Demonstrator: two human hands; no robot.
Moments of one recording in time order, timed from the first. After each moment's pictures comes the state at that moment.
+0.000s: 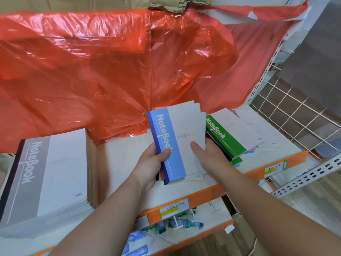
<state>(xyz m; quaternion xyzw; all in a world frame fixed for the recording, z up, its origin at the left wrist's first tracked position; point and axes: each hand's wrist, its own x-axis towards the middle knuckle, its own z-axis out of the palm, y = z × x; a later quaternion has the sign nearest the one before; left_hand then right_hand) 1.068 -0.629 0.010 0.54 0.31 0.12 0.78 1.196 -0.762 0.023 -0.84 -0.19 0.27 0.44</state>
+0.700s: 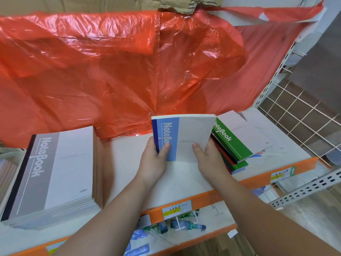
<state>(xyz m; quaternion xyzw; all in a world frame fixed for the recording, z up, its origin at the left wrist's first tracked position) 1.069 -0.623 0.006 0.70 0.32 0.26 0.58 1.177 -0.753 0.014 -0.76 -0.25 0.21 0.57</state>
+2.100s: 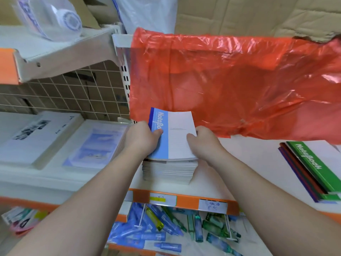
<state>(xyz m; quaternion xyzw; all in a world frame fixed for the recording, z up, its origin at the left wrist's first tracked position) 0.838 -0.503 0.097 0.75 0.60 0.19 0.20 0.997 -0.590 0.085 -0.81 -0.43 0.23 0.33</state>
